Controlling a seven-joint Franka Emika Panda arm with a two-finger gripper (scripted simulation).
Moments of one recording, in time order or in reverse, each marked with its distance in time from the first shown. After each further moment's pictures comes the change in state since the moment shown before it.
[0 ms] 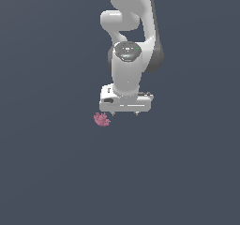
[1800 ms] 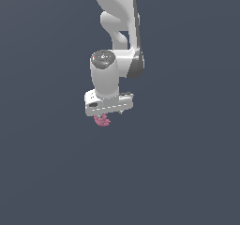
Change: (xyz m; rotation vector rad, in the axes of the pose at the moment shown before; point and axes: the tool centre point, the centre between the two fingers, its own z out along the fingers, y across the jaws) arm -0.017 0.066 0.032 0.004 0.010 -0.205
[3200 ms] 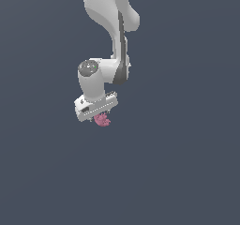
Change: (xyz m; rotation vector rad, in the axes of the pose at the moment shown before) arm -0.042 0.053 0.050 -0.011 0.000 -0.323
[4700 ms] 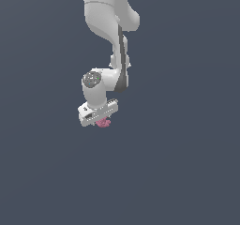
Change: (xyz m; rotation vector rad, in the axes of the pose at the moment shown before) arm 0.003 -0.002 0.046 -0.002 0.002 -0.005
